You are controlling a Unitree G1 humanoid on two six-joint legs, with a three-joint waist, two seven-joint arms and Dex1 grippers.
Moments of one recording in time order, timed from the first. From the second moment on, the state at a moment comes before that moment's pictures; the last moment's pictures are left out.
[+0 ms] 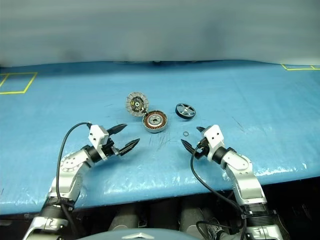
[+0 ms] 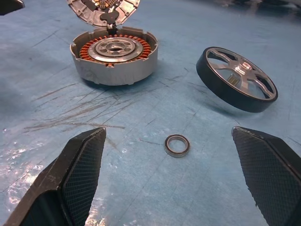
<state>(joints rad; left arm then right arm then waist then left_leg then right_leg) -0.15 0.42 -0.04 0.14 -0.28 -0.06 -0.87 -0.07 -0.39 0.01 -0.04 0.21 0.16 0.65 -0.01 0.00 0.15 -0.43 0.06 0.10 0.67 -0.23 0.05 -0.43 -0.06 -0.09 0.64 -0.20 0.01</state>
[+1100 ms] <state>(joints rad) -1.25 0.36 -0.53 1.27 0.40 -0.67 -1.23 0.10 -0.23 0.02 -0.05 0.17 -0.03 0.45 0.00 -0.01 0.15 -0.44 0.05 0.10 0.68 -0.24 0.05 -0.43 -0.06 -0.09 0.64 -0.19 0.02</state>
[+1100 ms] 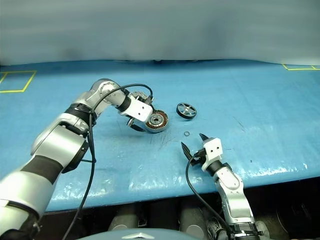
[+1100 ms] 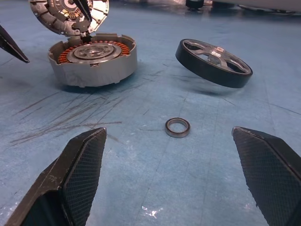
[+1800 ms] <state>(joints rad) -1.23 0.34 -0.54 1.31 0.51 -0.64 -1.16 0.16 -0.23 0.01 -0.11 0.16 -0.04 0.41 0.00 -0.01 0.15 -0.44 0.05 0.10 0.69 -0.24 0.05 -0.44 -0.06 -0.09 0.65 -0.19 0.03</state>
